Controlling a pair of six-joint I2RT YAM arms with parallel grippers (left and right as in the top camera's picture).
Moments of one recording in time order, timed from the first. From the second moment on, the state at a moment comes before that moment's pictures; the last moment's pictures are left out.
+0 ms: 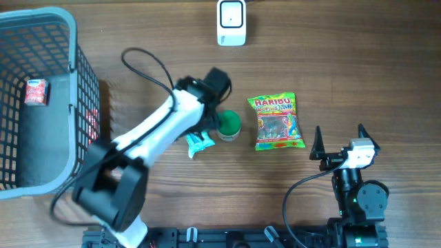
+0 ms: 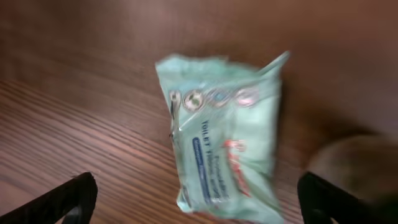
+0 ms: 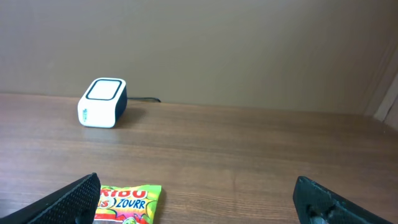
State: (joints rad) left arm -0.56 1.80 1.32 -1.09 -0.25 -0.89; right arm 0.01 0.02 0.01 0.00 -0.02 -0.06
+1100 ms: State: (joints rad) left arm -0.56 1.71 0.99 -0.75 -0.07 -1.06; right arm 0.01 0.02 0.01 0.00 -0.02 -0.06
